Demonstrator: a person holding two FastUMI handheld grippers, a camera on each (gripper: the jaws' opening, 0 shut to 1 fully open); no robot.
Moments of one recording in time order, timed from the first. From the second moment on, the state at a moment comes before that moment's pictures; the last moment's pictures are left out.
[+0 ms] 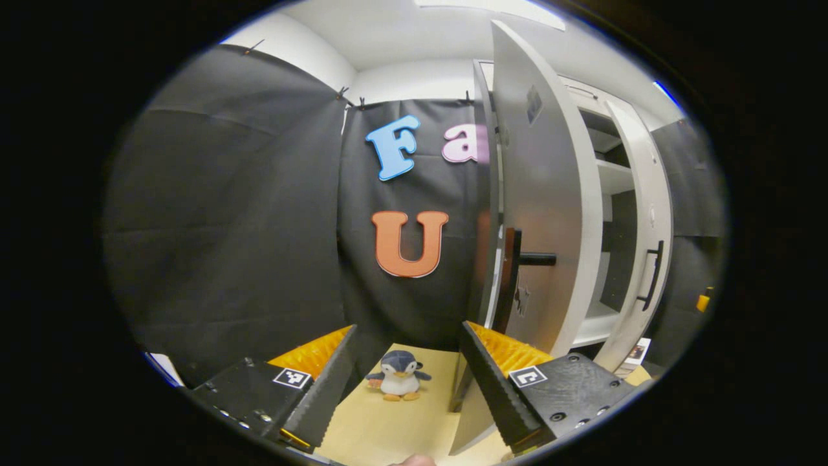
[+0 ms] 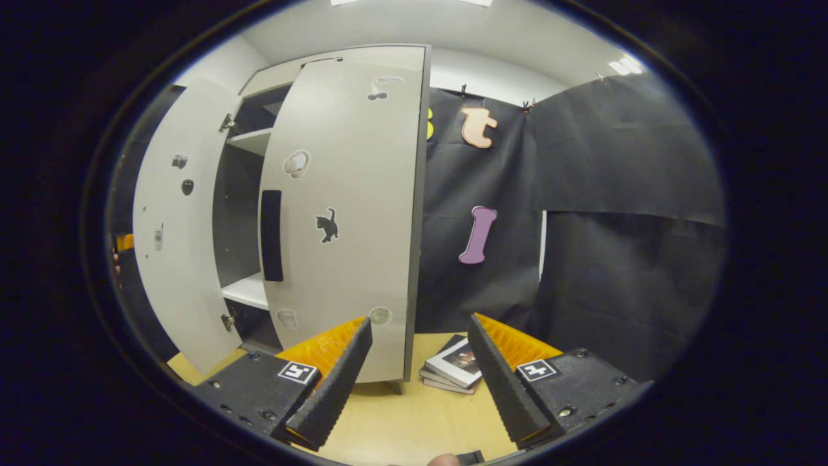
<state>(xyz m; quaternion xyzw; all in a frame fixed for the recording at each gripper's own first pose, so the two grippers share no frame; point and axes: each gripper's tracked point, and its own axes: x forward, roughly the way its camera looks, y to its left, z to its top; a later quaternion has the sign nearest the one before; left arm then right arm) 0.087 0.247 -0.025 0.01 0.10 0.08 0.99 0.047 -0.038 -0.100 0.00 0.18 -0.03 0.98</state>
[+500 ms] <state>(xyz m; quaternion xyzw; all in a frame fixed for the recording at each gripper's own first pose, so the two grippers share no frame) 0.084 0.206 -0.026 0.02 0.11 0.04 0.99 0.045 -0.042 -0.108 0.01 0.18 -0.02 0.98</state>
